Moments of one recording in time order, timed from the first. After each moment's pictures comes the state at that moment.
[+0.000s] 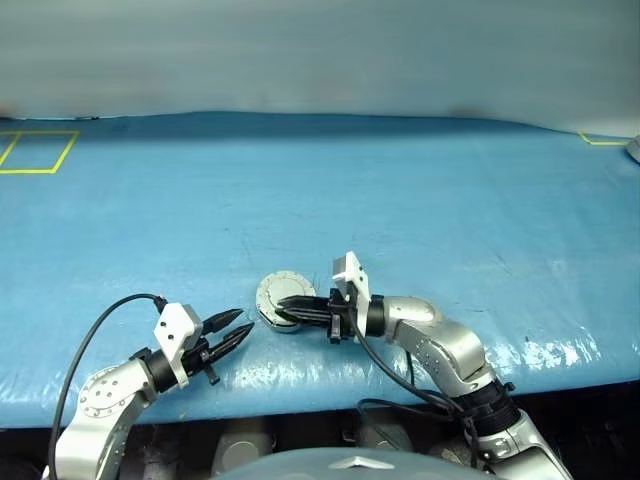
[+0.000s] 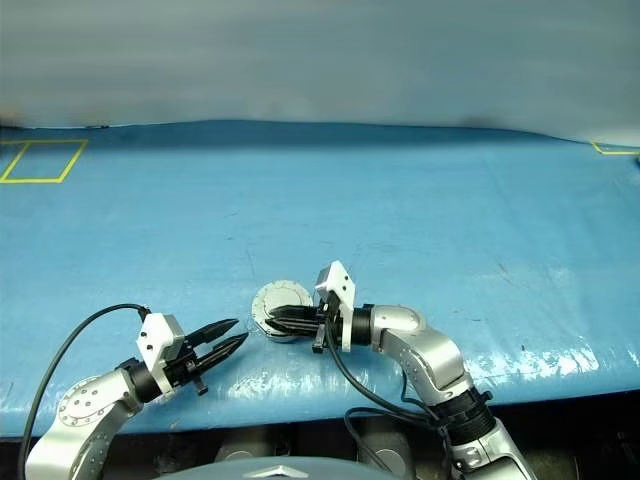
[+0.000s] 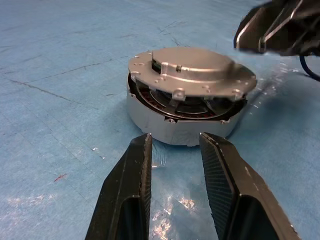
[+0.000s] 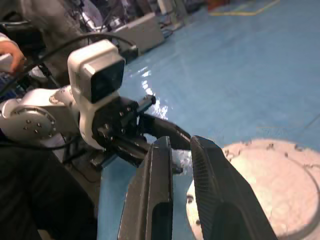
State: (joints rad) left arm 0.37 0.53 0.04 -0.32 -0.37 0.09 -0.80; right arm -0.21 -0.26 0.30 -0.23 0.54 0.54 0.89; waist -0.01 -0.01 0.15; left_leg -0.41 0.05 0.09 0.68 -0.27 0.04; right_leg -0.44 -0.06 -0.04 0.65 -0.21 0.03
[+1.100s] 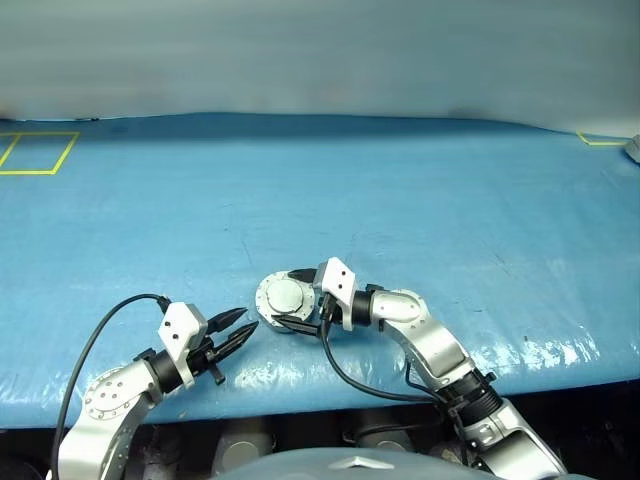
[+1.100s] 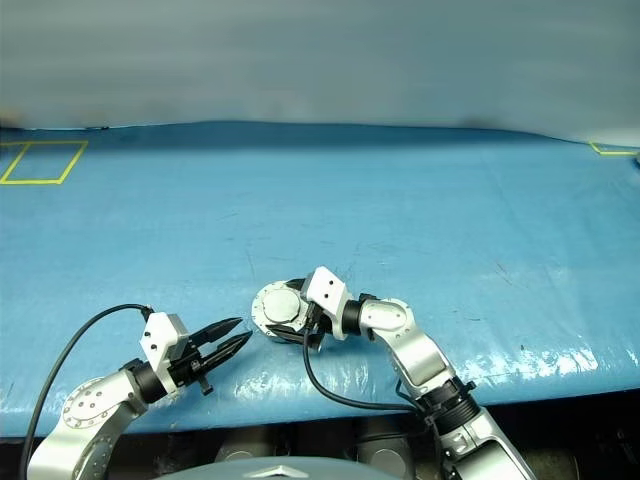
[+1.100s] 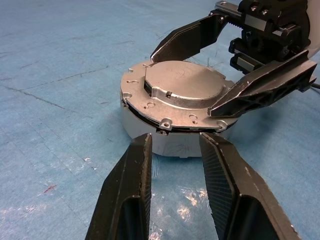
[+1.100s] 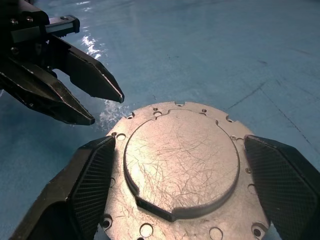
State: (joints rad) left arm 0.39 0.52 0.03 -0.37 -0.37 0.12 -0.76; right arm -0.25 -0.27 0.43 -0.03 0.15 0.22 0.81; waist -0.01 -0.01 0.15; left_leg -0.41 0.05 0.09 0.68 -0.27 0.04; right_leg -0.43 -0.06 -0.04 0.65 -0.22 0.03
